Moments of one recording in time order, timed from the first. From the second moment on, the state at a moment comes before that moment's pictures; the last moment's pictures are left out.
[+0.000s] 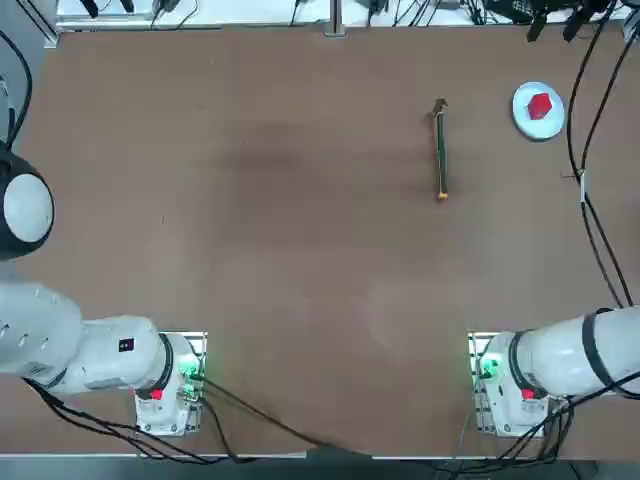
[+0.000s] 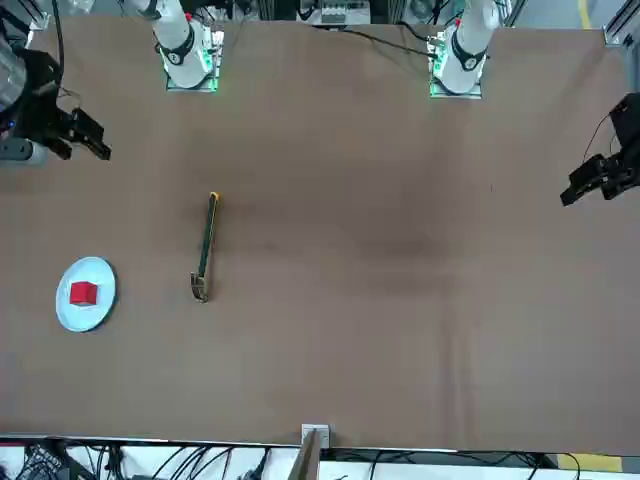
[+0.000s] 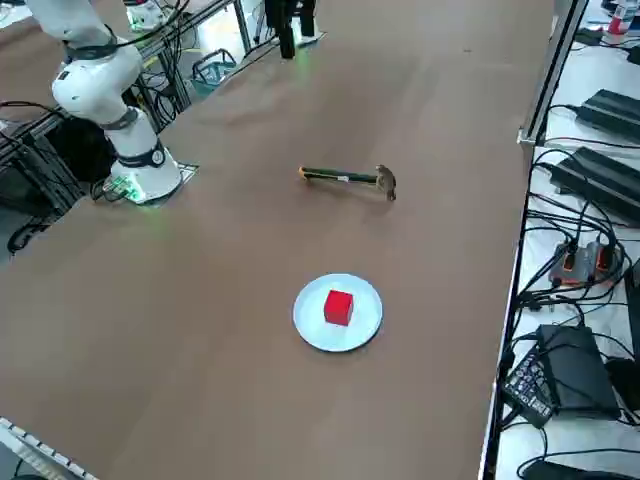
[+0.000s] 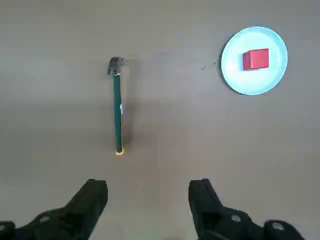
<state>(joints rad) 0.19 -0.05 -0.13 -1.63 0.00 1.55 0.07</state>
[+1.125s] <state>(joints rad) 0.30 0.11 -0.12 -1.86 0.01 1.93 0.18</state>
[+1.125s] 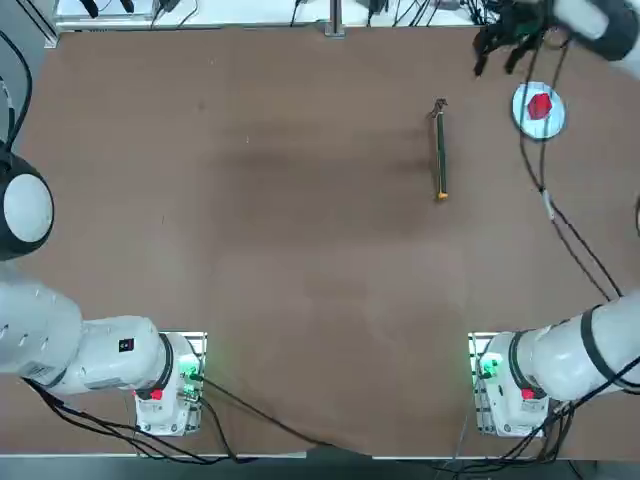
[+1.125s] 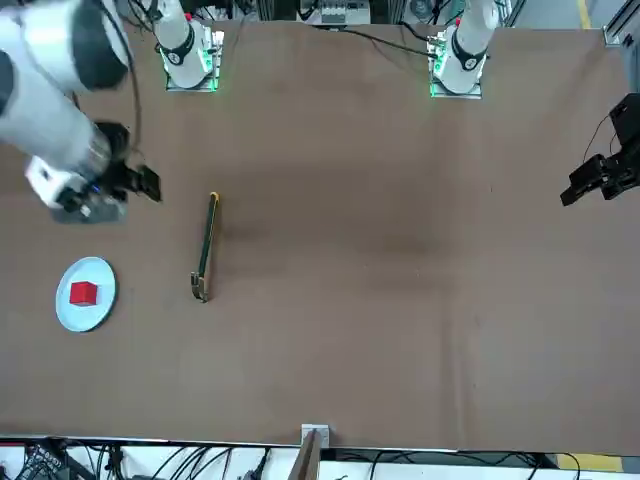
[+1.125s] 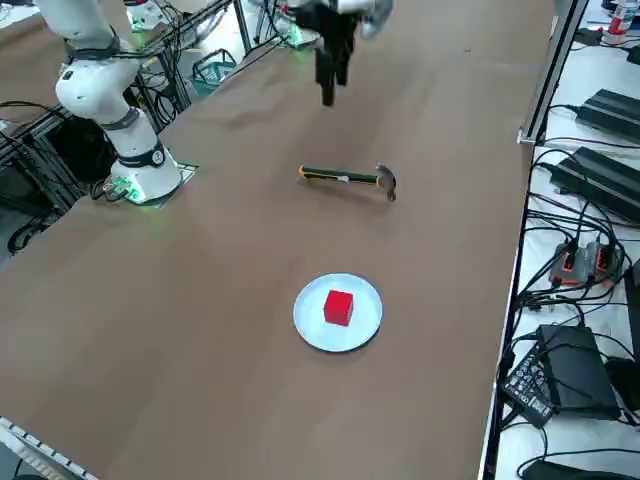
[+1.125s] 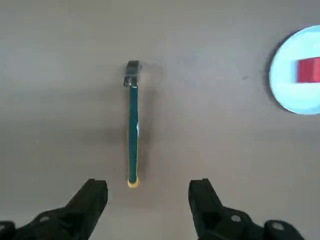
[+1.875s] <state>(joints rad) 0.32 0.18 -0.12 -2.21 0.01 2.50 0.36</state>
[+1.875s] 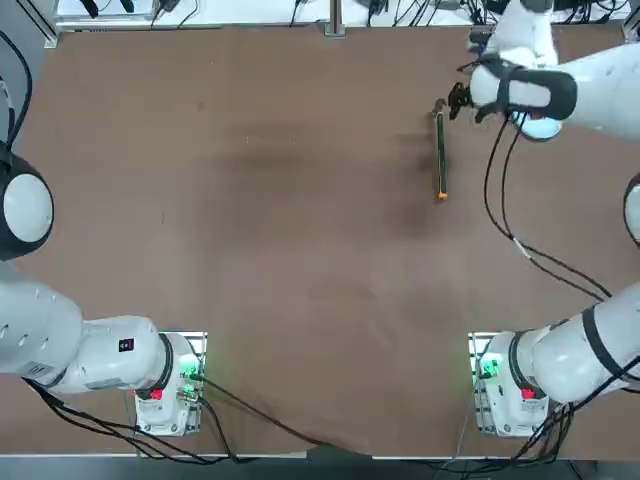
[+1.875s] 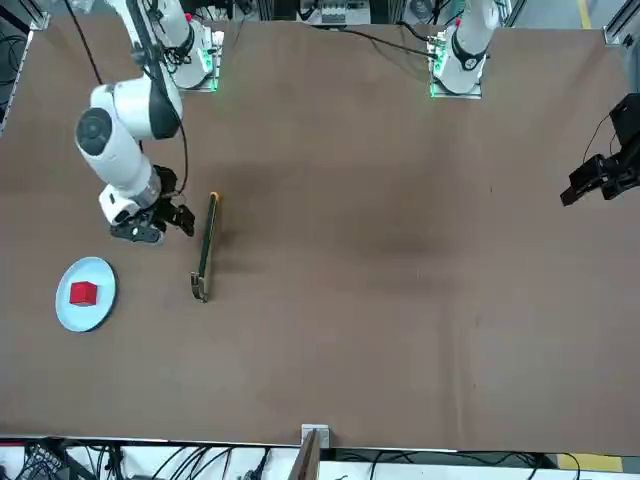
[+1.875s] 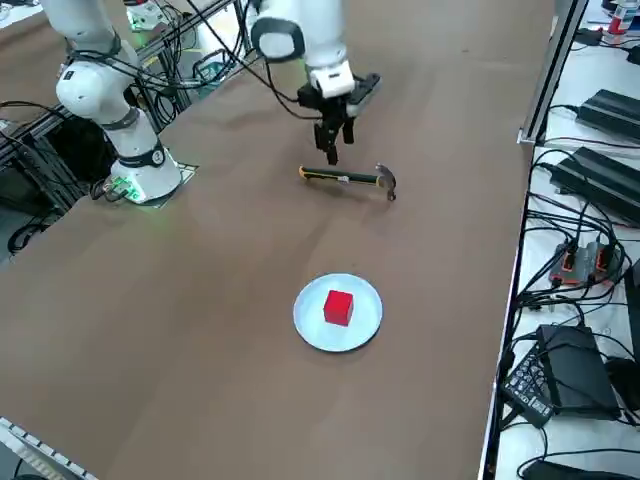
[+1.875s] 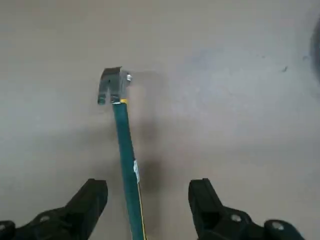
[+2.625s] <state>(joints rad) 0.35 0.39 -0.12 -2.20 0.01 2.81 0.59</state>
